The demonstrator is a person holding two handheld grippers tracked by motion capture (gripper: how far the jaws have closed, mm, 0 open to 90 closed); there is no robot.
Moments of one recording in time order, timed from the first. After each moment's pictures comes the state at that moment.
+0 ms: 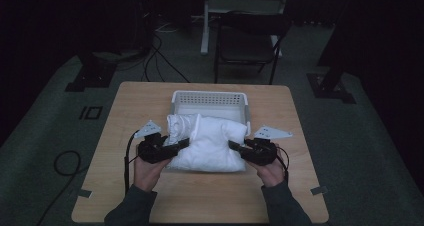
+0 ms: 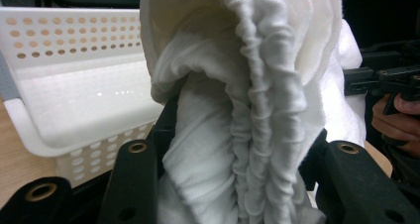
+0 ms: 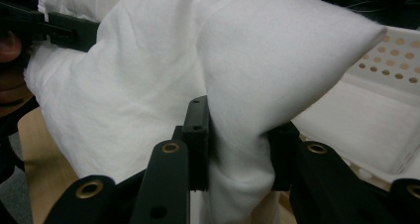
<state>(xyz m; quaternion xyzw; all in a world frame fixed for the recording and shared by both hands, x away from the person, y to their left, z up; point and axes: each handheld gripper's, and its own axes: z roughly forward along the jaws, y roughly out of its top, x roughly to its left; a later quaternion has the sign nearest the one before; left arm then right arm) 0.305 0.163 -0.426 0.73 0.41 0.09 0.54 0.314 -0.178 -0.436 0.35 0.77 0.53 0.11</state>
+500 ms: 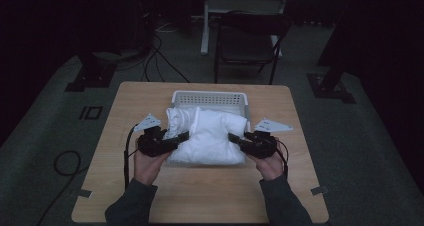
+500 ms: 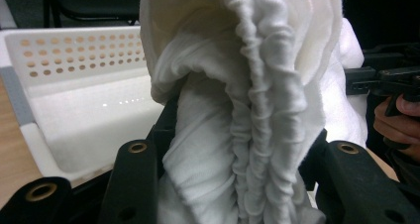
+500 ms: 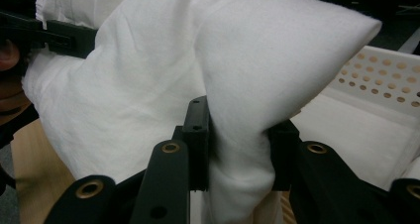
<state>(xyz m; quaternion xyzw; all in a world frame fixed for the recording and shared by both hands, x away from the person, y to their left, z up) 0.316 0.163 -0.414 0.73 0.41 0.10 0.54 0.327 -0.177 -0.425 0.35 0.76 0.54 0.12</state>
